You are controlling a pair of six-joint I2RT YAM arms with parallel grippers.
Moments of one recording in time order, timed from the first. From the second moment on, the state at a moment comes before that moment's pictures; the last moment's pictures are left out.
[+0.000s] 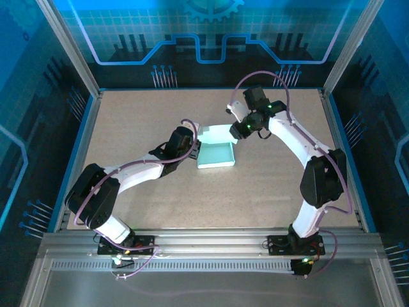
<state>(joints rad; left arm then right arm) -0.58 1.58 0.90 0.07 -0.22 -0.18 0.37 1.77 1.57 -0.85 -0.20 -0.31</state>
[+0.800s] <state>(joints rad) -0.57 1.60 1.04 -0.14 -0.18 -0.19 0.34 1.76 1.44 -0.73 -0.29 -0.38</state>
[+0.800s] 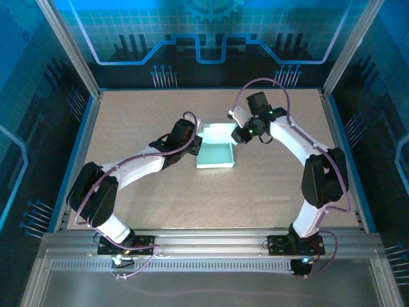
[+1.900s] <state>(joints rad) -0.55 1.65 1.09 -0.20 -0.15 -0.30 0.35 1.73 1.36 -0.61 -0.24 -0.28</state>
